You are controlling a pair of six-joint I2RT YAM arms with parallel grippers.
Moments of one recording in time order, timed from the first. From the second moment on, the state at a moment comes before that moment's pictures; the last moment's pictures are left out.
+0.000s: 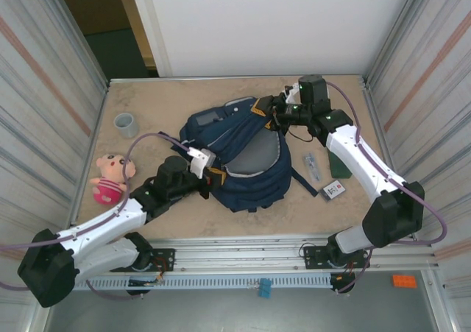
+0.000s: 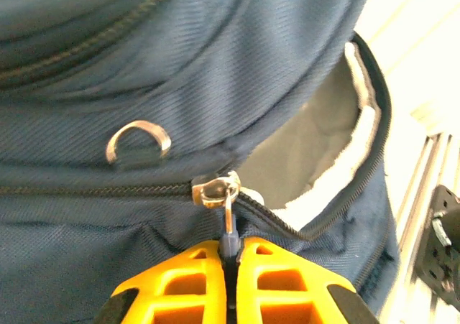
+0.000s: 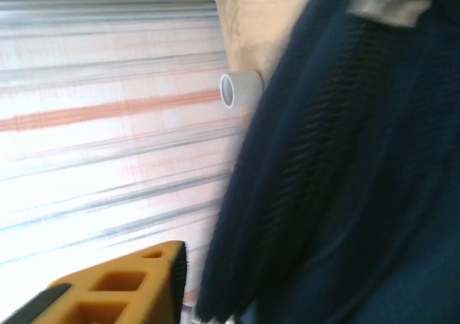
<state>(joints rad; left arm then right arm) -0.73 0.99 0.50 0.07 0.28 -0.29 0.39 1.45 1.30 -0.36 -0.66 1.24</state>
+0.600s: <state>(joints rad) -0.75 1.10 0.52 0.09 0.32 -0.28 0.65 1.27 0.98 -0.28 -0.34 1.28</state>
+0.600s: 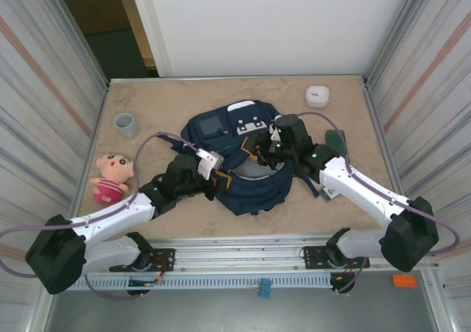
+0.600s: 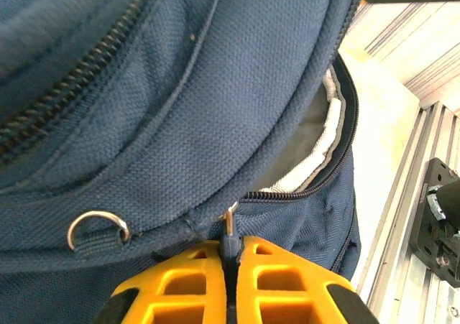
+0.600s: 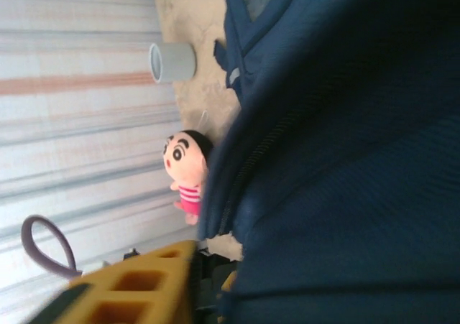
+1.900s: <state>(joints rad) -0.63 1.14 0.63 0.03 0.54 -0.08 0.45 1.42 1.39 -0.70 -0.68 0.90</state>
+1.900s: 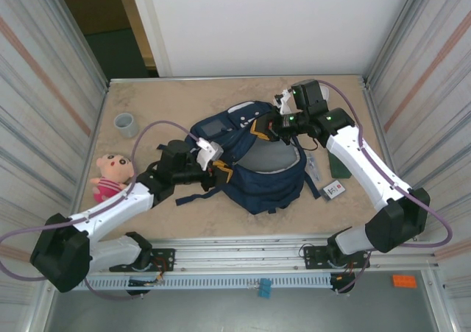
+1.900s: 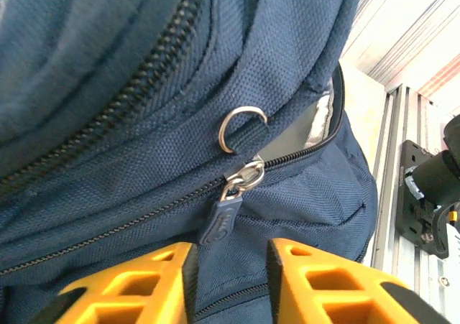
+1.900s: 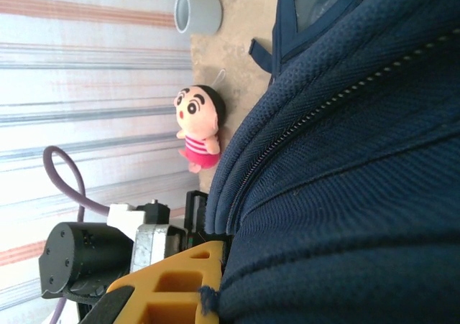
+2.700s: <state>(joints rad) -0.66 1.27 0.65 0.12 0.53 -0.06 0.46 1.42 1.38 -0.66 -0.69 0.91</state>
